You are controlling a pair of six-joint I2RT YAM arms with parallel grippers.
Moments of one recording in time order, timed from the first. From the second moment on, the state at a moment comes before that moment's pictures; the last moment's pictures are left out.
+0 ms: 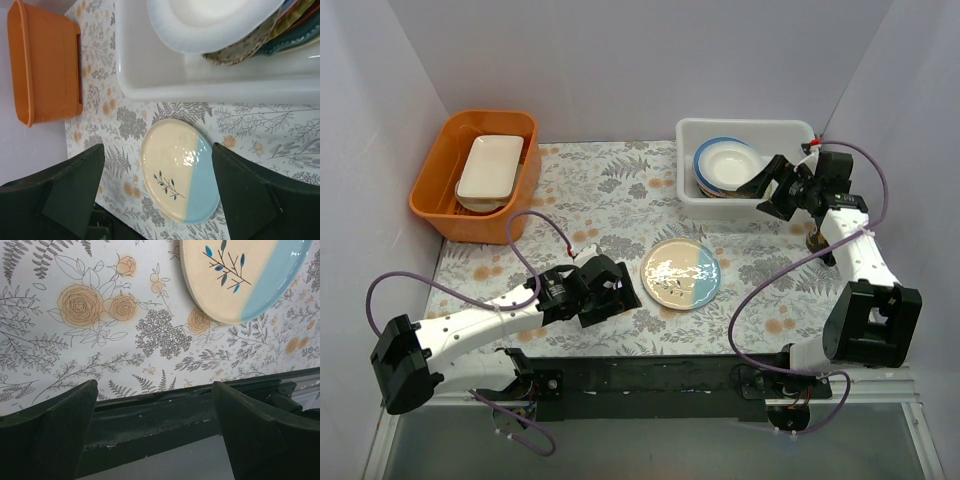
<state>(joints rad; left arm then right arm) -0.99 1.10 0.78 -0.66 -0.17 -1.23 -0.11 1.45 1.18 -0.40 -0.63 0.54</state>
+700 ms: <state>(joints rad) -0.84 1.35 0.84 -0.49 0.01 -1.09 -0.07 1.13 0.72 -0.41 -0.67 0.43</state>
